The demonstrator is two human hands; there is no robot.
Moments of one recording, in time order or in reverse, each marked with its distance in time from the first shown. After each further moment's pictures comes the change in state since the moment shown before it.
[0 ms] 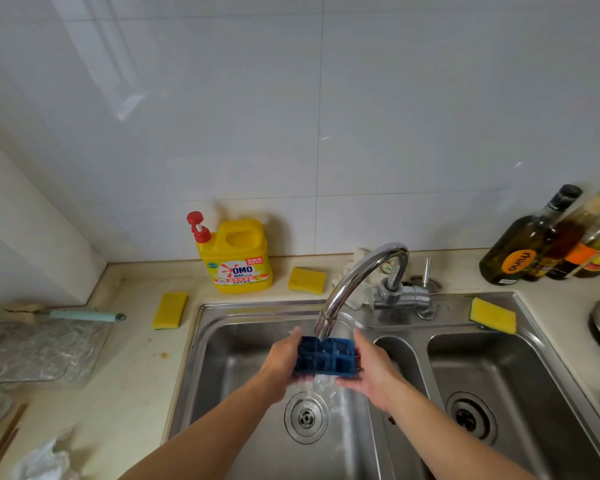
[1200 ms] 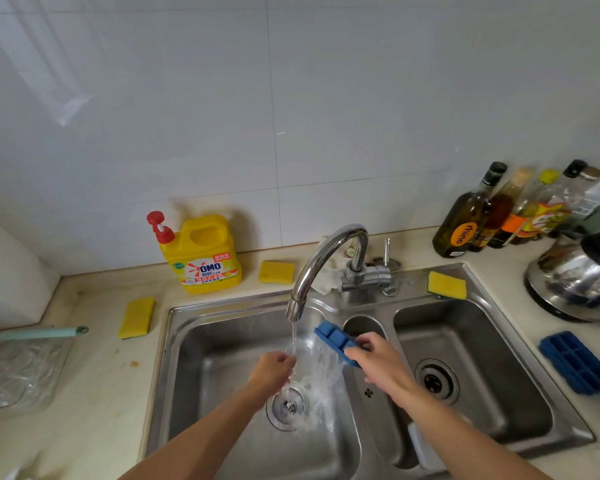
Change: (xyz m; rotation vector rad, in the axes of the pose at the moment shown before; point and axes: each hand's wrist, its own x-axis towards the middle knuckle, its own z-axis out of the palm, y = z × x) left_hand -0.003 -0.040 0.005 0.612 -0.080 0.180; right_hand -0.025 0.027 -0.065 -0.616 0.209 -0.298
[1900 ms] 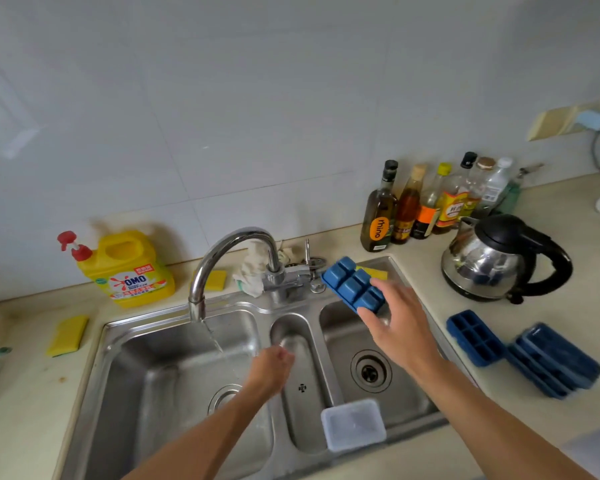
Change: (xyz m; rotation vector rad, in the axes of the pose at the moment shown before) left_hand -0.053 0.095 0.145 0.363 0.105 0.175; right_hand -0.036 0.062 -0.199 -0.292 0.499 -0.665
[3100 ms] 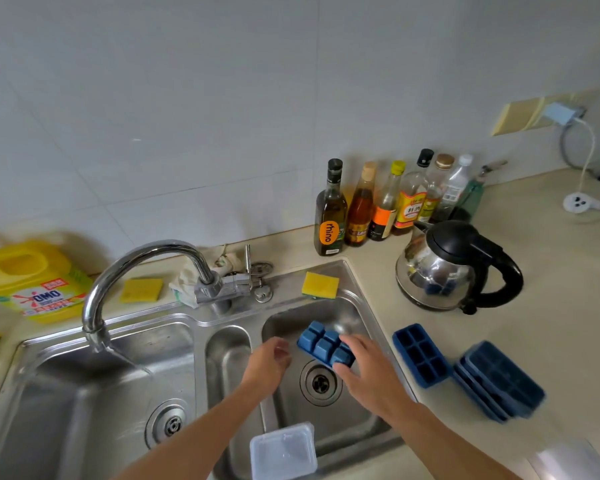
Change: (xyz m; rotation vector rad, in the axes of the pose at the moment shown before) left_hand 0.055 0.093 0.093 -0.111 -0.040 0.062; right_hand -0.020 0.139 0.000 -0.050 -0.385 0.183
